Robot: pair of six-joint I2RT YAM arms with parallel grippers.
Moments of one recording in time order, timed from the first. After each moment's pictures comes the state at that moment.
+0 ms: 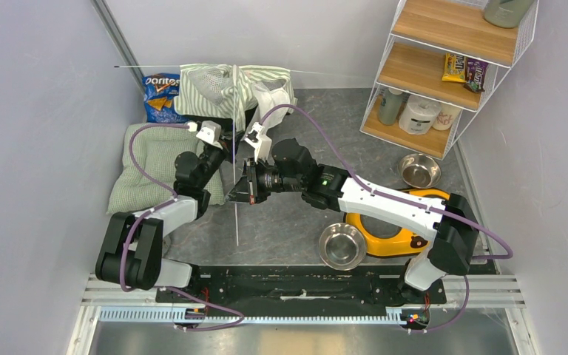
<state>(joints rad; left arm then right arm) -0.20 1.38 0.53 1.05 0.35 -0.12 1.05 1.60 1.37 -0.05 -0.33 0.79</state>
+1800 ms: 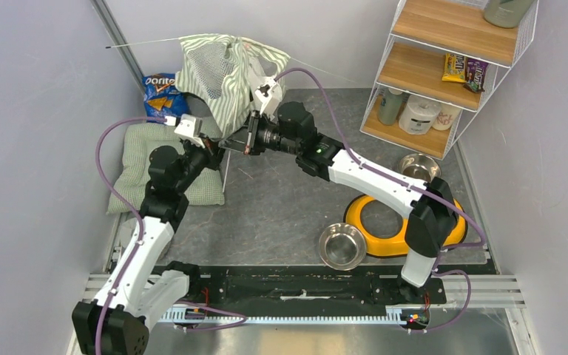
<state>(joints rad) -0.19 0.90 0.73 0.12 0.31 -0.18 0.88 1.77 1.59 0.10 -0.30 0.87</state>
